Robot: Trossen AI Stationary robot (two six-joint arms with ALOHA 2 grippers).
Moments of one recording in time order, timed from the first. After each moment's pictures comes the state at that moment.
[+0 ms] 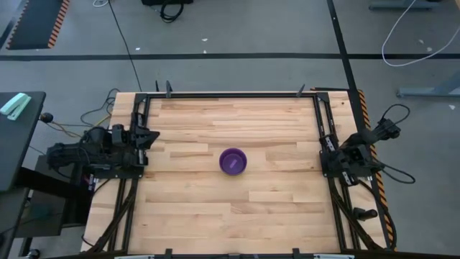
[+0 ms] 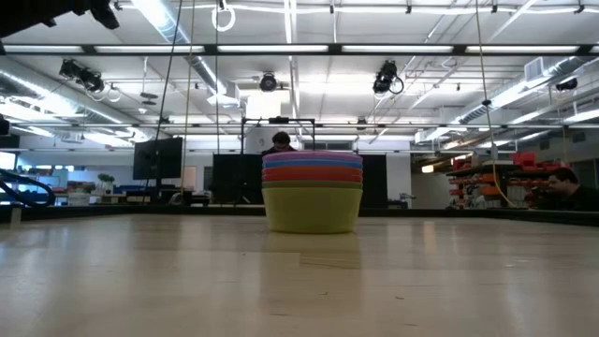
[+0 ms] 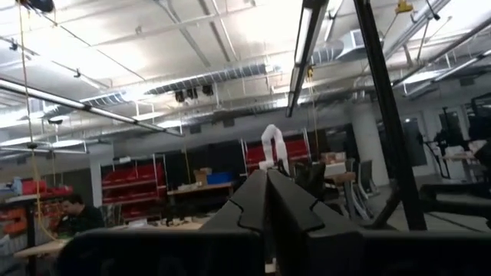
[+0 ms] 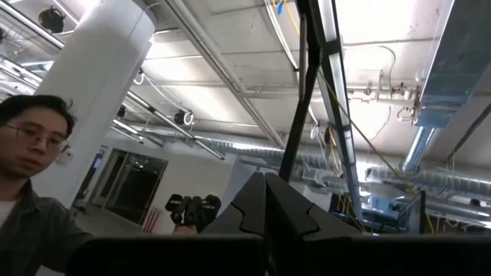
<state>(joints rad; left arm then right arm) 0.00 0.10 0.21 0.40 -0.07 0.19 0.49 0.00 0.04 0.58 -0.16 -0.28</state>
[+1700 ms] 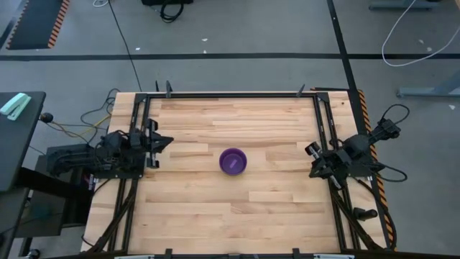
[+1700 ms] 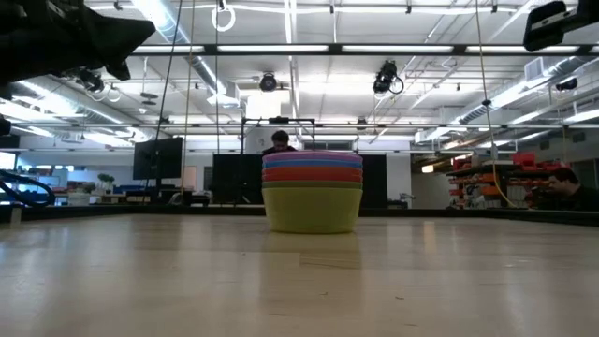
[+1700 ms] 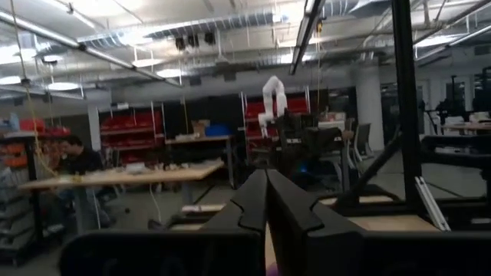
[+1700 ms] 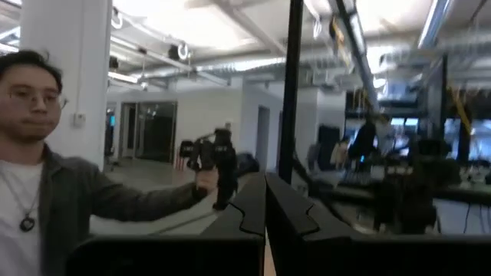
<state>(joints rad) 0.12 0.07 0.01 0.41 -0.01 0.08 0.49 0.00 0.01 0.31 -0.07 -0.06</state>
